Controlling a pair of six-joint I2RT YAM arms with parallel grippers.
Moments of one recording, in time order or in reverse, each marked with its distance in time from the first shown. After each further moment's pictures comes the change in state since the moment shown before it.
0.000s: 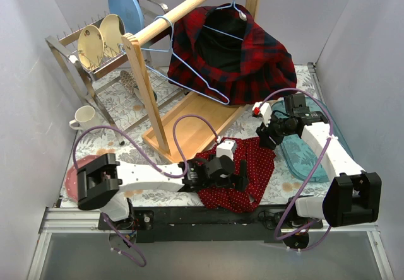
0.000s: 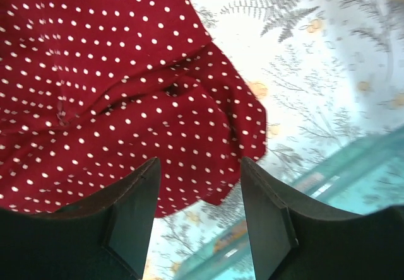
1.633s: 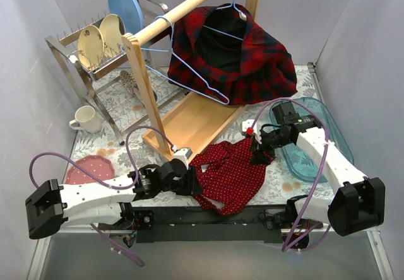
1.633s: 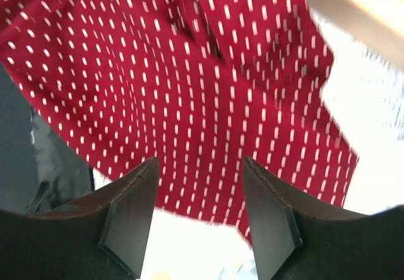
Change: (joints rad) left arm 0.176 -0.513 -0.438 -0.151 0.179 -0.064; right arm 0.140 -0.043 -0.026 -0.218 -0.219 -0.240
